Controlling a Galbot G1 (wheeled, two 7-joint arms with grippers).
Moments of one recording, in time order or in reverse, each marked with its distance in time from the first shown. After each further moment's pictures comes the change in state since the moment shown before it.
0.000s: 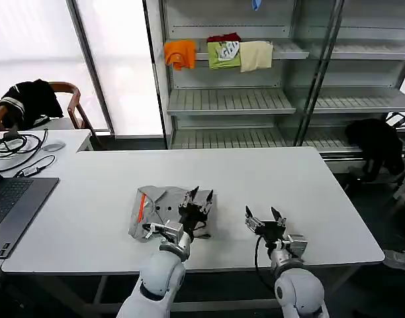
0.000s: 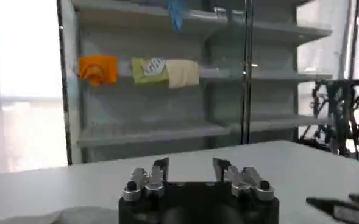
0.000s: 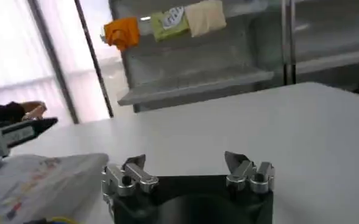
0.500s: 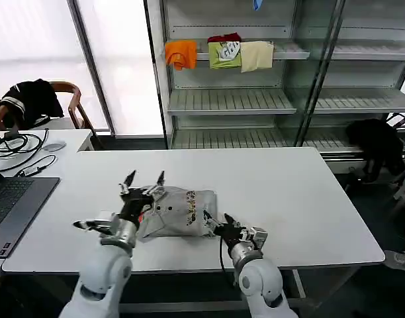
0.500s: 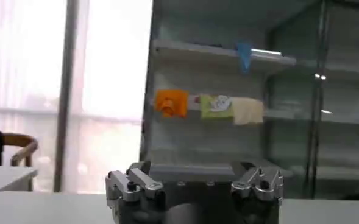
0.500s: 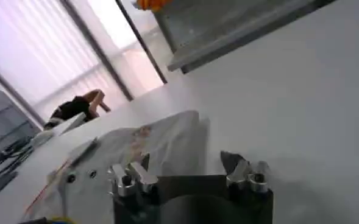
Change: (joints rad) left arm 0.072 0.156 -0.287 -0.188 -0.247 0.032 -0.055; right arm 0.085 0.098 -0.153 -0.119 0.222 -0.094 0.063
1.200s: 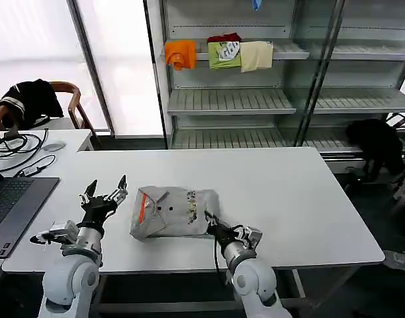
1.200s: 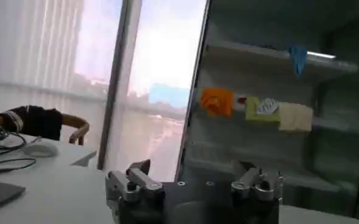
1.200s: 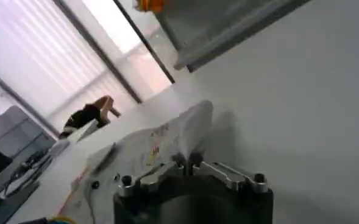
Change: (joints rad) left arm 0.071 0.005 -0.160 -0.030 -0.112 0.033 -0.022; right arm 0.013 0.002 -0.006 0.032 0.071 0.048 0.051
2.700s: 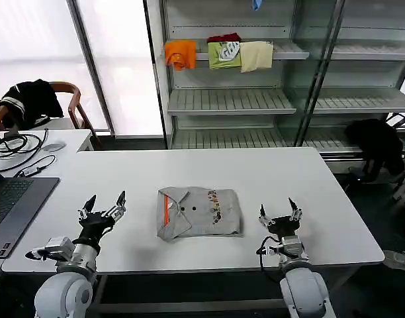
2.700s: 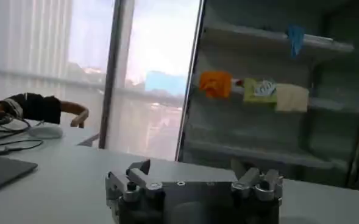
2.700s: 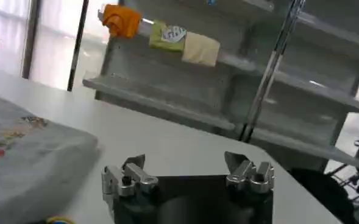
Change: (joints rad) left arm 0.111 -0.003 -0.043 -0.031 0.015 -0.005 0.076; right arm -0.107 -0.198 0.185 0.076 -0.772 0.136 -0.124
